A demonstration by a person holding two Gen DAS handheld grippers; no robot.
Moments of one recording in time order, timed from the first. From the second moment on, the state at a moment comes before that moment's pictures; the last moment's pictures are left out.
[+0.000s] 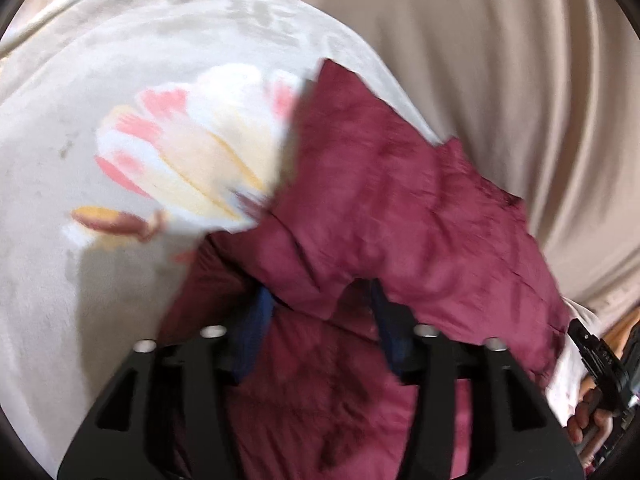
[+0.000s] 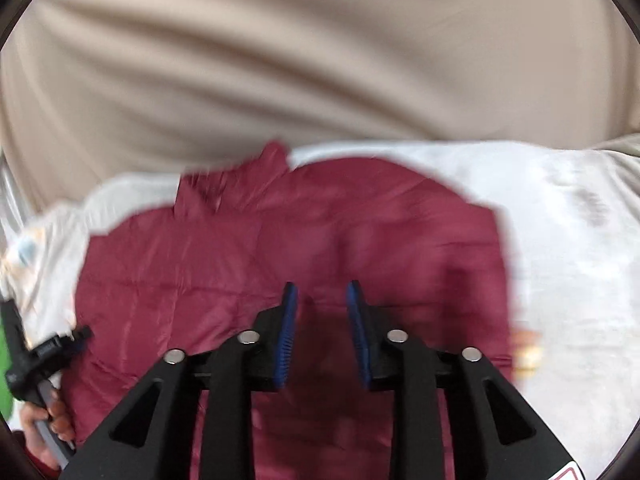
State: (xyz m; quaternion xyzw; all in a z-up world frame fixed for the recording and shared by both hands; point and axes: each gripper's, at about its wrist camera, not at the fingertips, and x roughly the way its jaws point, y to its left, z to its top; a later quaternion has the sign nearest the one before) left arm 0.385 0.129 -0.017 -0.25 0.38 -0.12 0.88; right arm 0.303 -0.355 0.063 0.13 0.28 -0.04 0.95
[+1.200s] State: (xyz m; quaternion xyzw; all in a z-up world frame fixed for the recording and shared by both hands) left arm 0.378 0.067 -0.026 -0.19 0.41 -0.18 0.88; right arm 0.279 -0.412 -0.011 0.15 0.36 -0.08 0.92
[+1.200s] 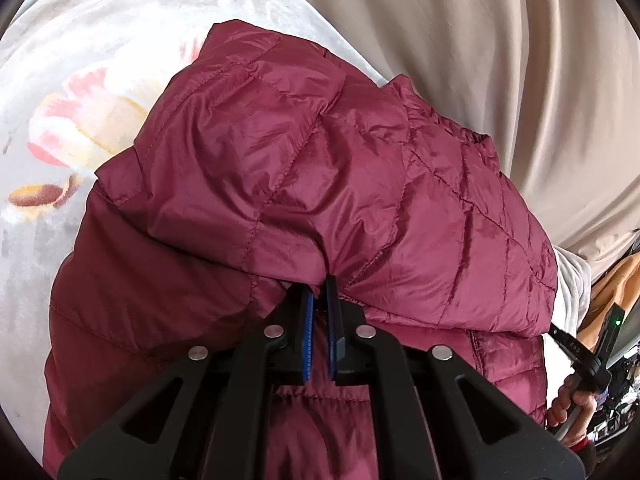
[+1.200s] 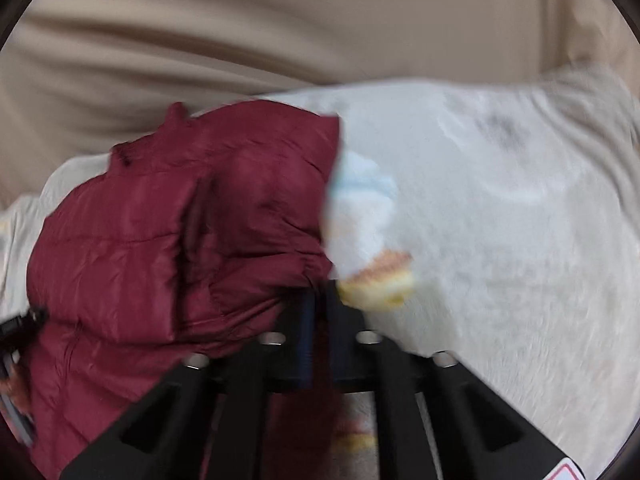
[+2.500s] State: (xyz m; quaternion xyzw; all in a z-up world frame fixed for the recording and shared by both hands) left arm 0.339 0.080 0.004 -0.12 0.43 -0.19 0.87; right arm 0.307 -0.355 0.041 0.10 0.32 -0.10 0.94
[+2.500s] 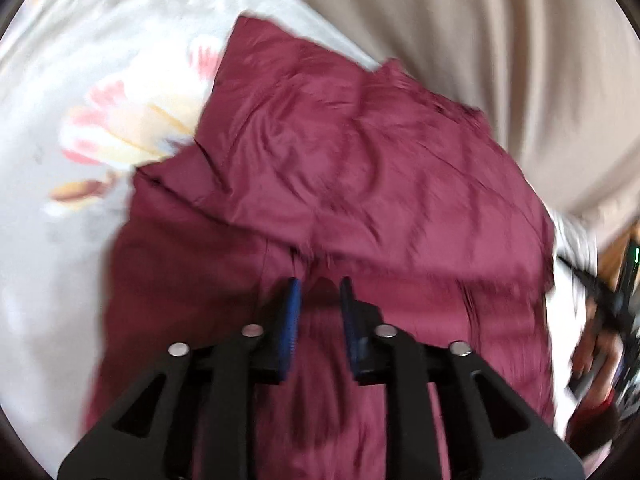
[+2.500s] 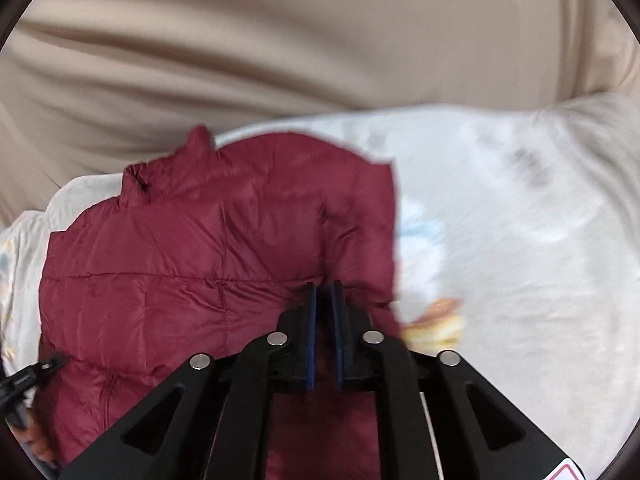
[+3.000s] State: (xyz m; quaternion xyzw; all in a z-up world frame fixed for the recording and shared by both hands) left arm 0.416 0.058 -0.007 -0.08 0.39 -0.14 0.91; right arm 0.372 -0.248 0.009 0.03 0.35 0.04 0.94
